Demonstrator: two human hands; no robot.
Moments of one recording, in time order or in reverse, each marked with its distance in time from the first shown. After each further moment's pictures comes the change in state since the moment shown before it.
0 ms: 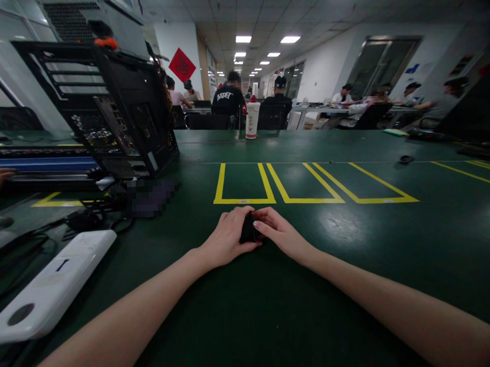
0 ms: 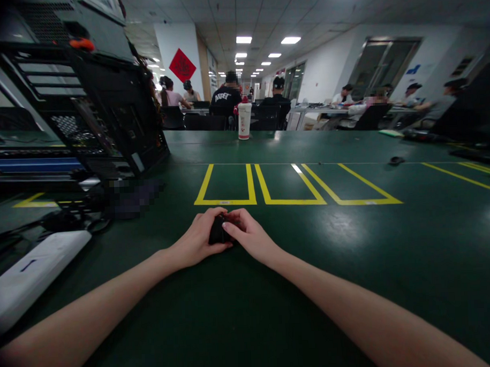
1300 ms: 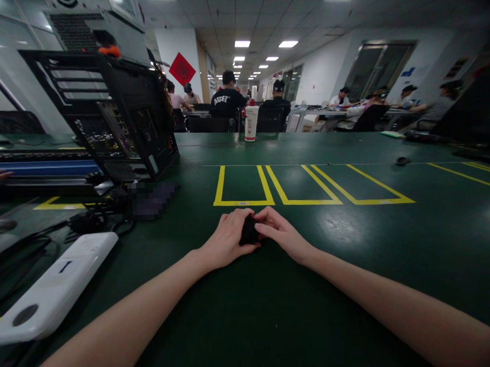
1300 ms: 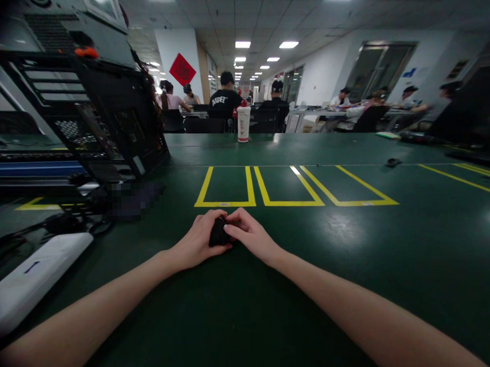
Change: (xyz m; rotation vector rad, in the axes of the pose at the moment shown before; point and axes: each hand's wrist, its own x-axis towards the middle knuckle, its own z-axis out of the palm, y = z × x) left_hand 0.000 0.001 0.000 0.031 0.002 0.008; right_hand -0.002 0.001 -0.002 0.085 -0.026 -0.074
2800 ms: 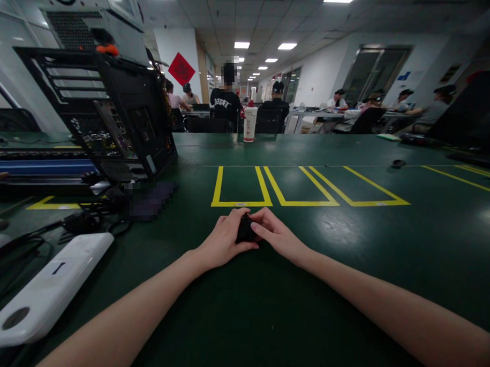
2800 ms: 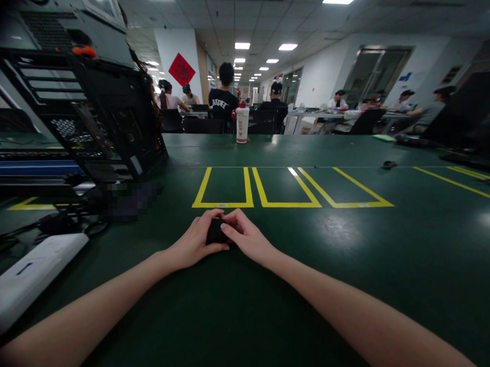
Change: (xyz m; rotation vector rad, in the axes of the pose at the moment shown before) left_hand 0.001 -0.002 0.000 -0.083 -0.010 -0.038; right_hand 0.001 0.000 0.000 -0.072 -0.027 0.016
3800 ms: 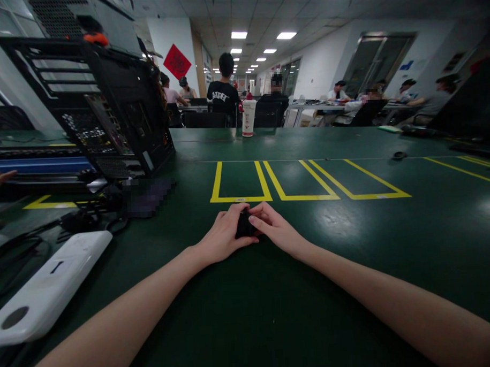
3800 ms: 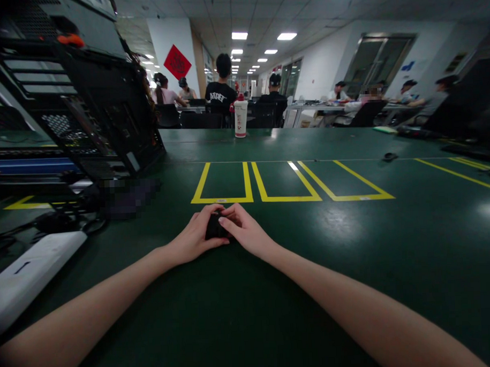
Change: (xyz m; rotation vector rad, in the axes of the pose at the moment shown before) left_hand 0.000 0.000 0.000 -0.013 -0.004 -0.014; right_hand 0.004 0.001 0.000 -0.033 0.041 0.061
